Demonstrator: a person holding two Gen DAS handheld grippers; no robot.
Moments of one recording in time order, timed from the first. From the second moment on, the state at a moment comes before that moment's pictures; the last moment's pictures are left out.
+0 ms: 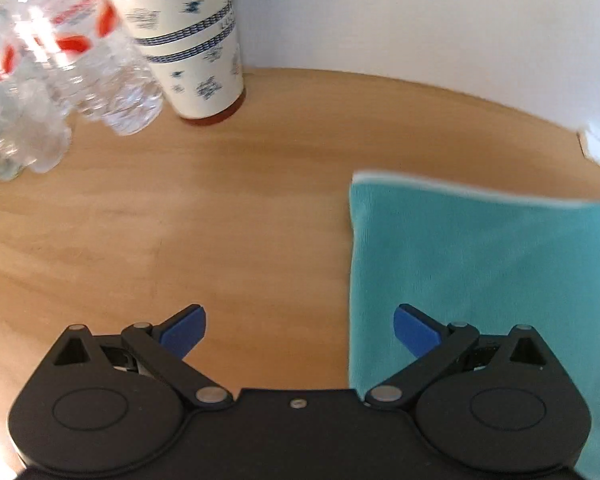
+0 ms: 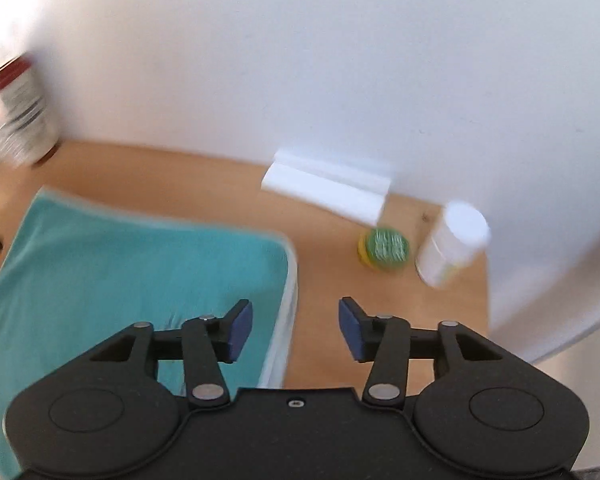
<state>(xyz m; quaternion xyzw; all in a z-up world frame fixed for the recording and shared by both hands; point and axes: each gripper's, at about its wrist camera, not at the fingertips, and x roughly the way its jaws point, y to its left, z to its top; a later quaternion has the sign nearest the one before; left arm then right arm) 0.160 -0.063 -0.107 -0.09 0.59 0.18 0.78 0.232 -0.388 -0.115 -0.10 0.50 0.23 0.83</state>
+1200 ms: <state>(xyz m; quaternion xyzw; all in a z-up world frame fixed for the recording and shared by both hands) 0.232 -0.066 -0.118 -0.11 0.59 0.12 0.79 0.283 -0.340 -0.168 -0.13 0.59 0.27 0.75</state>
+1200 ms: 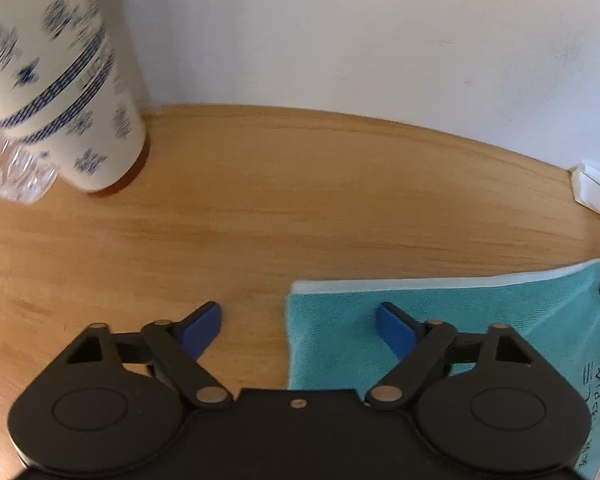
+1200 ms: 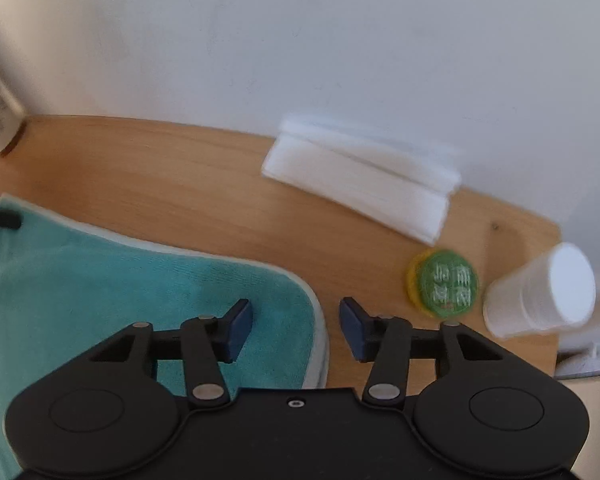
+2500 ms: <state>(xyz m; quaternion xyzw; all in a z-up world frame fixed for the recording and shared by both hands) 0.176 -0.074 -0.024 -0.07 0.41 0.05 0.91 0.209 -0.391 -0.066 -0.08 0.43 0.28 0.85</state>
